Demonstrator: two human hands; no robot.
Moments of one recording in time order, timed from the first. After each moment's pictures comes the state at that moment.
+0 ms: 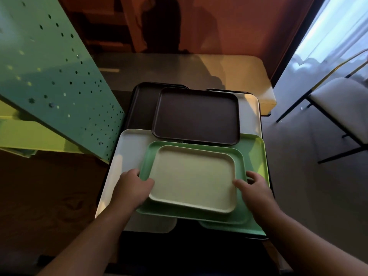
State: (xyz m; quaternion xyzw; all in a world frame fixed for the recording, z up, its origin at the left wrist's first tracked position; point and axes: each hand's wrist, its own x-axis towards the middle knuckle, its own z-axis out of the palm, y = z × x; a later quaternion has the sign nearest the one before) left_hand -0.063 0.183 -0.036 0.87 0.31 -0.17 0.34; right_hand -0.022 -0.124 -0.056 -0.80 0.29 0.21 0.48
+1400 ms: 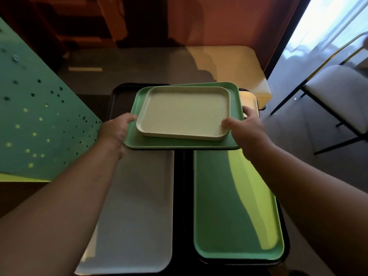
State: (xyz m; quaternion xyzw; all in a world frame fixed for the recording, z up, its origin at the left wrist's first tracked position) left_hand 0.121 0.217 -0.045 0.62 0.43 -0.04 0.65; right_hand 0.146 -0.084 -0.029 -0.76 0.21 0.13 0.60
